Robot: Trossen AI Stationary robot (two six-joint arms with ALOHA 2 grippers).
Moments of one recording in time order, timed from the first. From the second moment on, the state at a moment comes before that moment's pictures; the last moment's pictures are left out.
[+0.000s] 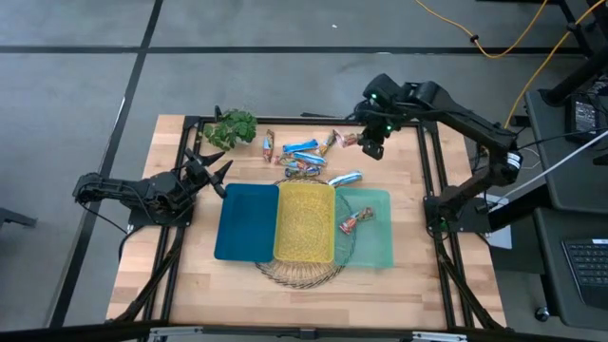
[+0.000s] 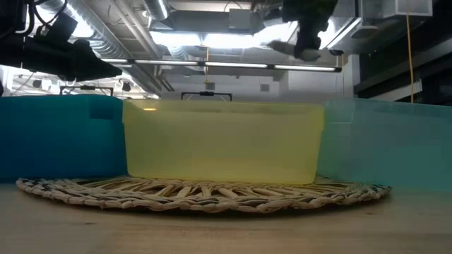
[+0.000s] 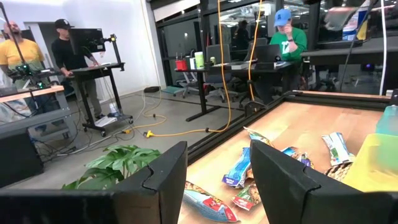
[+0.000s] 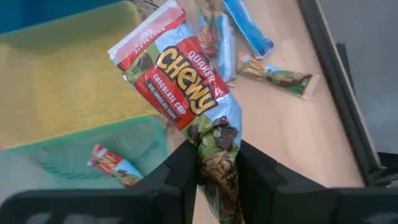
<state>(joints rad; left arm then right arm) -0.08 0.04 0.01 0.08 -0.87 0.13 -0.51 1.52 1.66 -1.25 -0.20 -0.17</state>
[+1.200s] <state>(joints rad) -0.08 0.04 0.01 0.08 -0.87 0.13 0.19 1.45 1.66 -1.27 0.01 0.31</state>
